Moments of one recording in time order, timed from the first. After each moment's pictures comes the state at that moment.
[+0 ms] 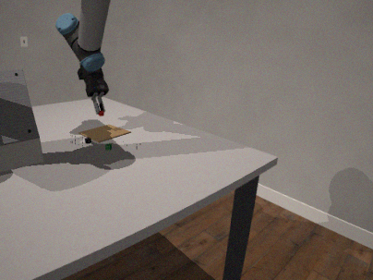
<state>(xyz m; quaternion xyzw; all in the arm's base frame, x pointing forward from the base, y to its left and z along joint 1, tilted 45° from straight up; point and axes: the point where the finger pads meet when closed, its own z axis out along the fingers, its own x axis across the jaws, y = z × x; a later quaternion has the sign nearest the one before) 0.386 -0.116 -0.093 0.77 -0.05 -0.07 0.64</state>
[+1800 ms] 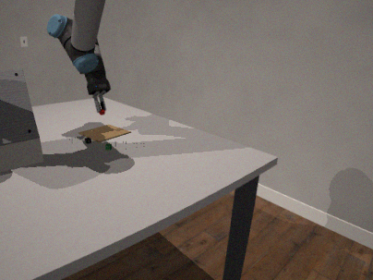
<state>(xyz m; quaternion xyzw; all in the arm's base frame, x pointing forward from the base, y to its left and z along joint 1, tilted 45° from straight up) 0.386 -0.117 -0.082 0.81 -0.05 -0.06 0.59</state>
